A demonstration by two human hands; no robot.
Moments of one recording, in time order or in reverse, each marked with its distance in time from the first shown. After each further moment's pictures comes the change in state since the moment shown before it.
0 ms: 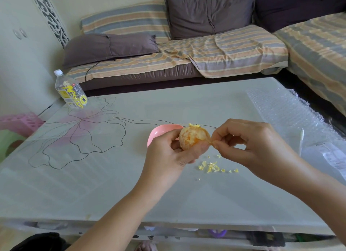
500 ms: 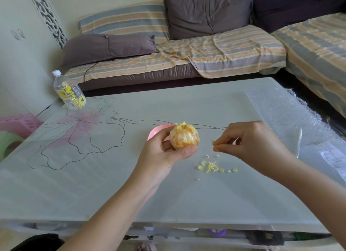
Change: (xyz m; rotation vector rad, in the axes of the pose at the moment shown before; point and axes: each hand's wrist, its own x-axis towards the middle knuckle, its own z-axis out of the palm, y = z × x) left_hand 0.004 -0.011 -0.016 -0.144 -0.026 -0.086; right_hand 0.006 0.021 0.004 -0.144 -0.006 0.239
